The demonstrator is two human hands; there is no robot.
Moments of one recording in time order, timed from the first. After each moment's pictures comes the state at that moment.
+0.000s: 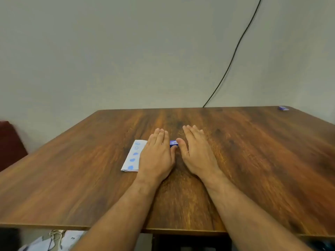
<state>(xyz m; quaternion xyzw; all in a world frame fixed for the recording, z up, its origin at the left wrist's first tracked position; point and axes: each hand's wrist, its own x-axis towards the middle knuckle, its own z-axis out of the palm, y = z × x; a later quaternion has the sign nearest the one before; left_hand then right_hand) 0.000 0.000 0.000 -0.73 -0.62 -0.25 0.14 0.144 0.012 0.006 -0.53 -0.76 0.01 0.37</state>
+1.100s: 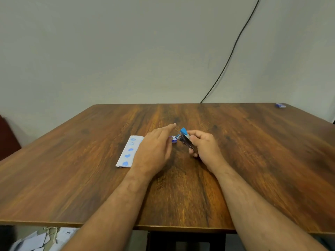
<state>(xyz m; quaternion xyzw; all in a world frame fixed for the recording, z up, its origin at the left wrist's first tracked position) -0.003 -0.008 0.009 -0.76 -0.48 -0.42 0.10 0.171 0.007 0.021 -0.47 -0.59 0.40 0.52</state>
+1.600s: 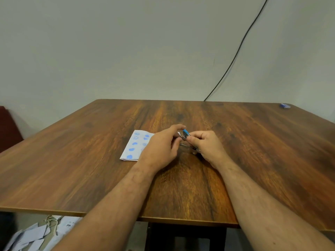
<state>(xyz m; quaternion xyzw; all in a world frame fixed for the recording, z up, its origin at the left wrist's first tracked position) 0.000 -0.013 0.013 -0.77 -0.49 -0.41 -0.04 0.174 0.013 0.013 -0.48 -0.67 0.36 0.44</state>
